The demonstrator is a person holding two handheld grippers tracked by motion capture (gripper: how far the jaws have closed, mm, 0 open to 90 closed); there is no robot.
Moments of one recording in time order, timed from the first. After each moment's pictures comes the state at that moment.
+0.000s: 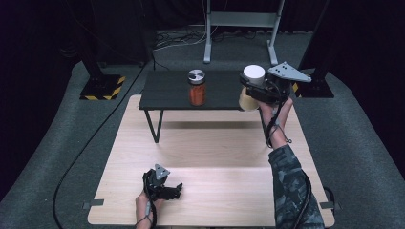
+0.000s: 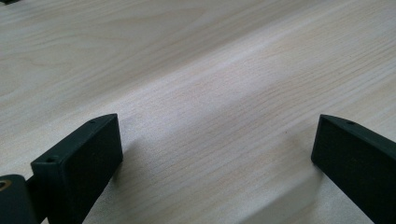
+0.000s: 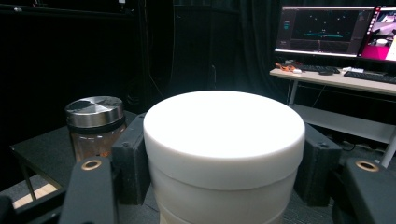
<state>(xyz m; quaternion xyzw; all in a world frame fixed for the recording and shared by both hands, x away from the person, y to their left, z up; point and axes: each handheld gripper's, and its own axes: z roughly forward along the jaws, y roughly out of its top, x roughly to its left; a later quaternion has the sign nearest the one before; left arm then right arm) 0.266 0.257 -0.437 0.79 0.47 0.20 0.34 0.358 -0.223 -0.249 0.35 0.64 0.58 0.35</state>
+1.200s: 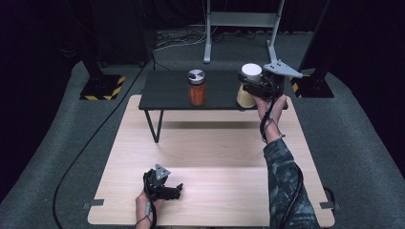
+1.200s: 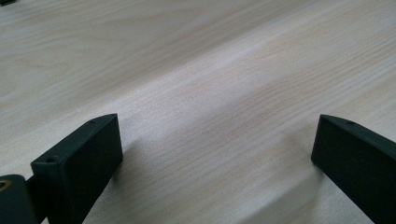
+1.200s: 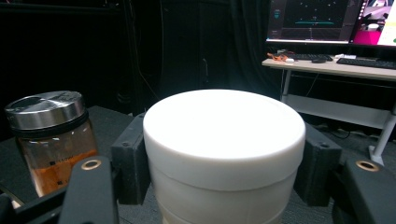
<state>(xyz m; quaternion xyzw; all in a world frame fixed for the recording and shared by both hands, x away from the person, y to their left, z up) 0.266 0.257 -0.437 0.79 0.46 0.20 0.34 0.387 -0.218 -0.263 0.38 0.63 0.58 0.35</state>
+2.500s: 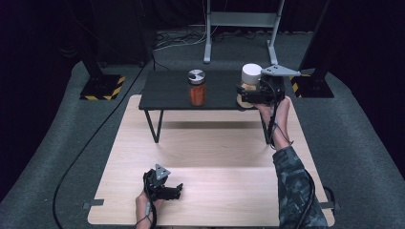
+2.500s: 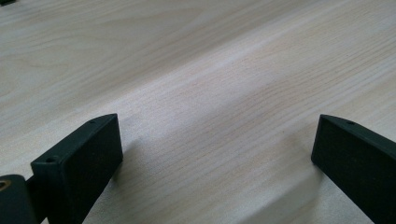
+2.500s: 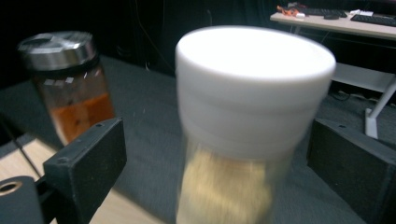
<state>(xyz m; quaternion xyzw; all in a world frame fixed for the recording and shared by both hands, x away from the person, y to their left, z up) 0.266 0.257 -0.437 0.79 0.46 0.20 0.34 0.370 -0.214 -0.228 0.40 0.70 0.50 0.31</state>
